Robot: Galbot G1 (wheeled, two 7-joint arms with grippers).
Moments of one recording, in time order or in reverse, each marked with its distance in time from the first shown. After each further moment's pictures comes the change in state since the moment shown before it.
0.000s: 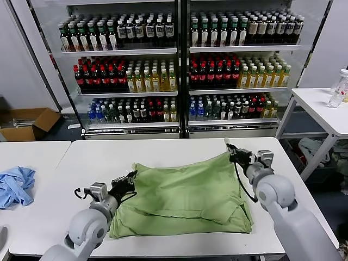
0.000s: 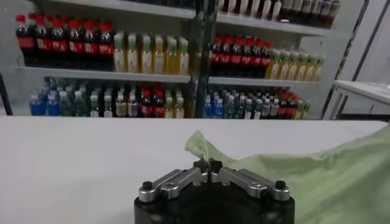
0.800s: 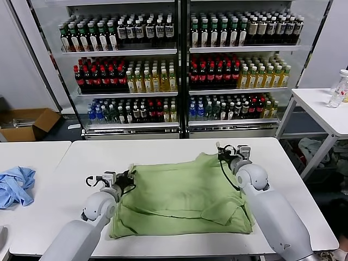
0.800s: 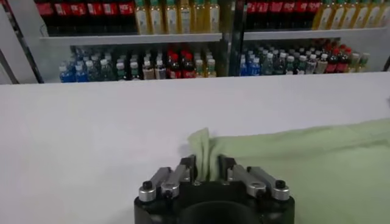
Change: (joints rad) left arm -0.254 -0.059 0.115 0.378 0.030 0.102 -0.006; right arm 0.341 0.125 -0.217 -0.459 -0.039 0.027 -0.026
